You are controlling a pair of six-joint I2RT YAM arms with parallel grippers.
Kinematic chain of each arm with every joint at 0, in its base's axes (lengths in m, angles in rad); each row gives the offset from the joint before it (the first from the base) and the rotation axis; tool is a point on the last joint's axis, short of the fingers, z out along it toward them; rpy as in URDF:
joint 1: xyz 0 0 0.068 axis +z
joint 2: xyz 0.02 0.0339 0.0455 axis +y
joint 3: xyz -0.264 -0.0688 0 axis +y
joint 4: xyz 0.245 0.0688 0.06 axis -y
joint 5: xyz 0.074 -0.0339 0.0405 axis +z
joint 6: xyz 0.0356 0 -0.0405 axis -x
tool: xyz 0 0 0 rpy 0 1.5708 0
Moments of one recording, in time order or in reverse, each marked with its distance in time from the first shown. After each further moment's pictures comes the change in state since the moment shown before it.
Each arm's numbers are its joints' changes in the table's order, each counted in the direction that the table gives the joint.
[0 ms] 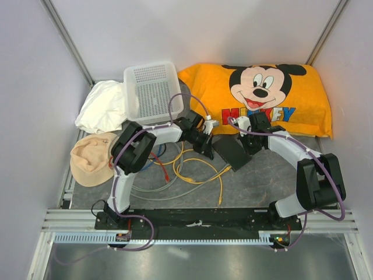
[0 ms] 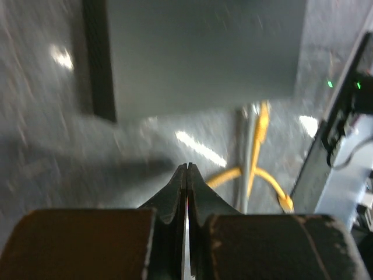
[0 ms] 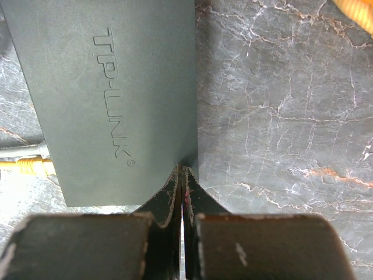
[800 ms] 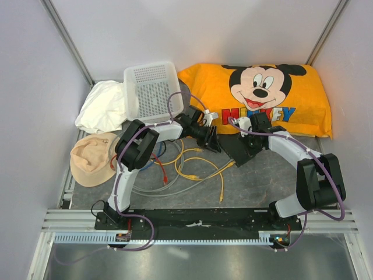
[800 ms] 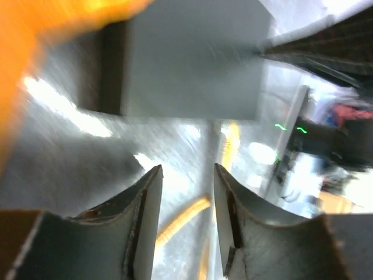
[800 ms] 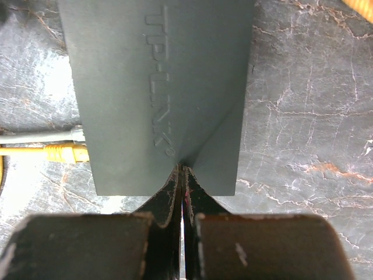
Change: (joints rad) left arm 0.023 0.108 -0.120 0.132 -0.072 0.242; right arm -0.008 0.000 0.004 -0.009 -0.001 0.000
